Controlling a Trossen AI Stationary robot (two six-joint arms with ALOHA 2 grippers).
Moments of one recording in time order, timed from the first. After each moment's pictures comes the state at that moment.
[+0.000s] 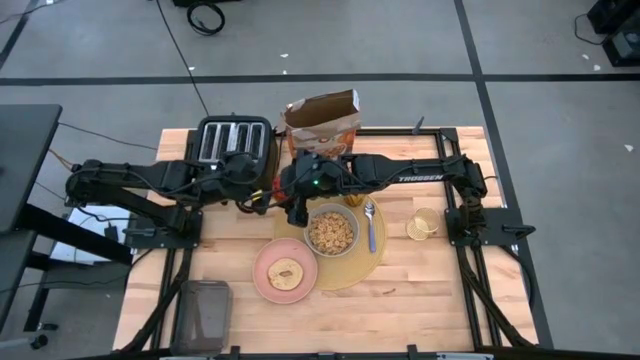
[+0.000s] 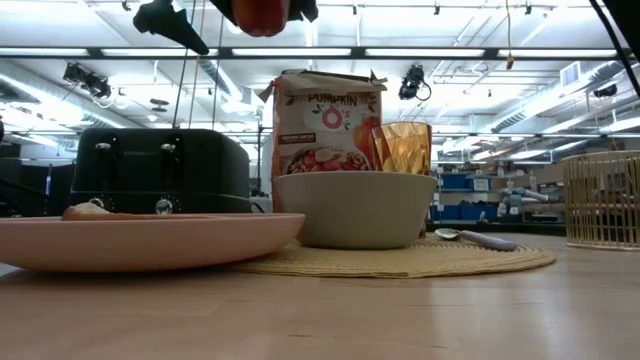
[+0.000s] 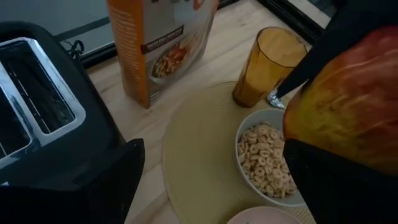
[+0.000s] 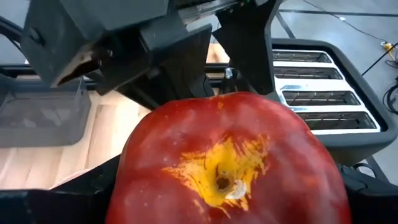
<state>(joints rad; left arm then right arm) -0.12 1.15 1.22 -0.89 -0.57 -0.84 0.04 1.97 2.02 -0.62 0.19 0.01</state>
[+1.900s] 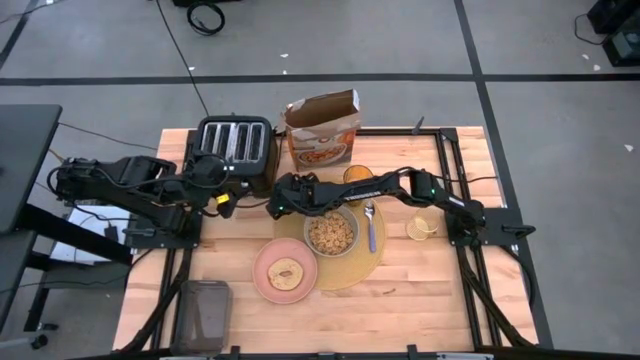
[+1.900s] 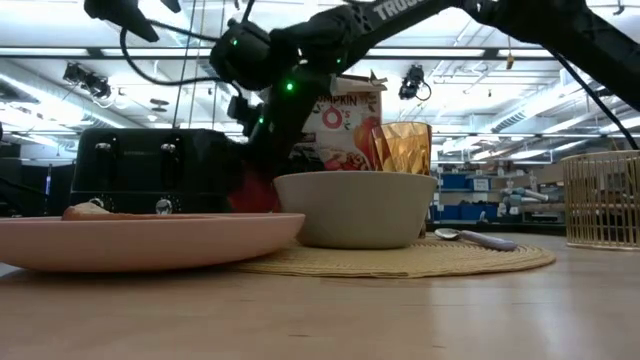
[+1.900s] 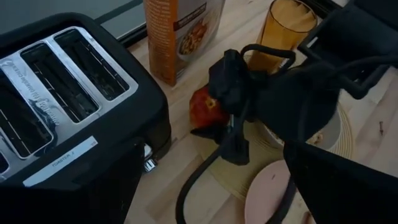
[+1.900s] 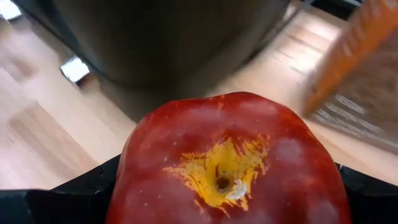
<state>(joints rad) -0.20 0.95 1.22 -1.17 -0.58 -0.84 -0.03 2.39 1.94 -0.47 0.58 0.69</state>
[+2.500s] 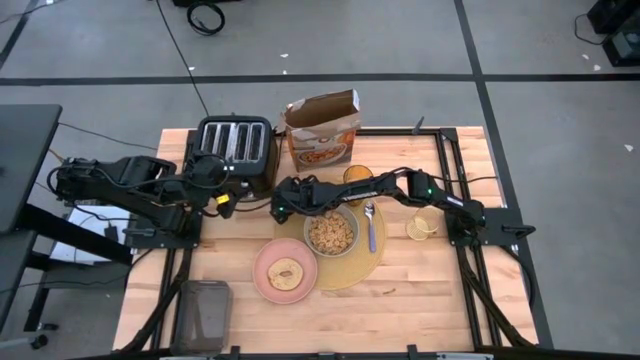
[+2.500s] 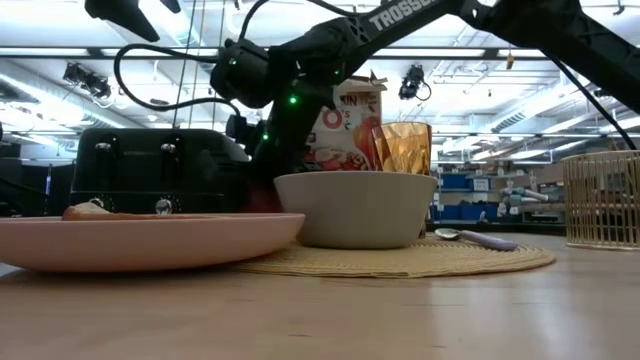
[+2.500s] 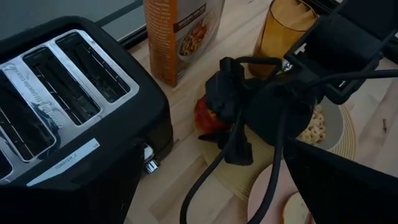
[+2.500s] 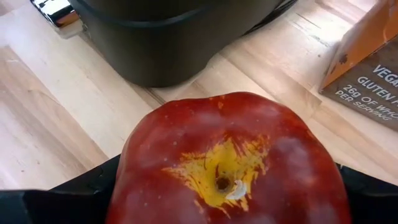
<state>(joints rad) -0.20 0.95 1.22 -1.17 -0.58 -0.82 -0.05 2.42 1.94 -0.53 0.50 0.63</state>
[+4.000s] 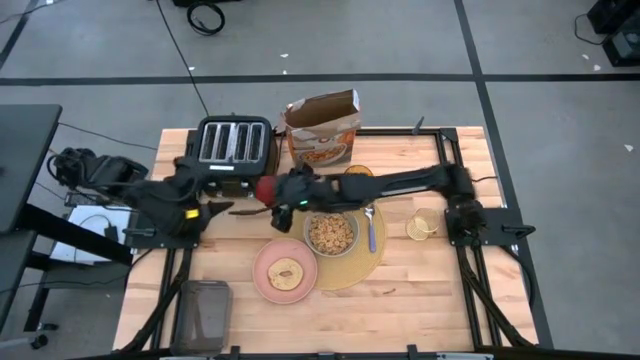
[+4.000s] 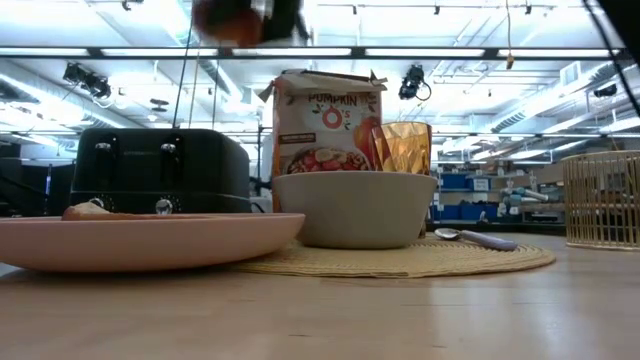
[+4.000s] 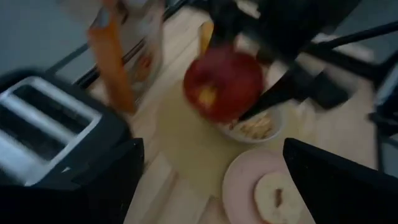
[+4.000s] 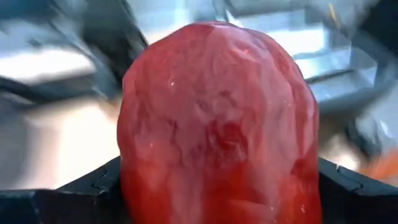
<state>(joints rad) -0.44 0.83 1.22 -1.13 -0.66 -0.71 0.07 2.07 1.94 -0.45 0.41 0.21</state>
